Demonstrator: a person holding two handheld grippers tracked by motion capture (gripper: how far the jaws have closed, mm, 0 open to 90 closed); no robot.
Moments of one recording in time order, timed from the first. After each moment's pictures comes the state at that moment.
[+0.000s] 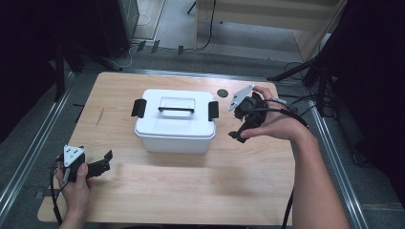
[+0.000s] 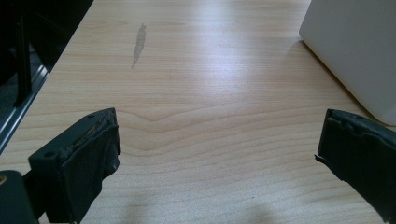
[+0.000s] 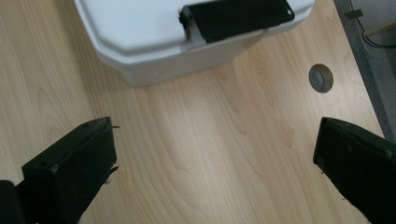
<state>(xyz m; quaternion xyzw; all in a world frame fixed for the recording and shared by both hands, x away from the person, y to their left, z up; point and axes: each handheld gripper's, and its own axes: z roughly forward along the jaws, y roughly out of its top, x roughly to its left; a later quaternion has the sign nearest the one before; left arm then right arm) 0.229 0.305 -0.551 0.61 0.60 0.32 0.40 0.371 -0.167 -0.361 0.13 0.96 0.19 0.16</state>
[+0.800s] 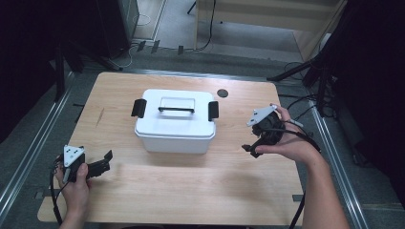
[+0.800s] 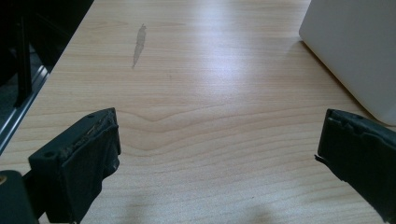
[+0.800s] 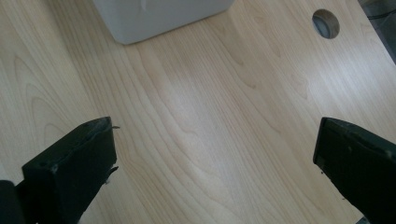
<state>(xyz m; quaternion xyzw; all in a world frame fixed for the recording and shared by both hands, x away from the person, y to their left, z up) 0.229 0.305 -0.550 0.61 0.60 0.32 0.40 0.347 -0.222 -0.406 0.20 0.94 0.21 0.17</state>
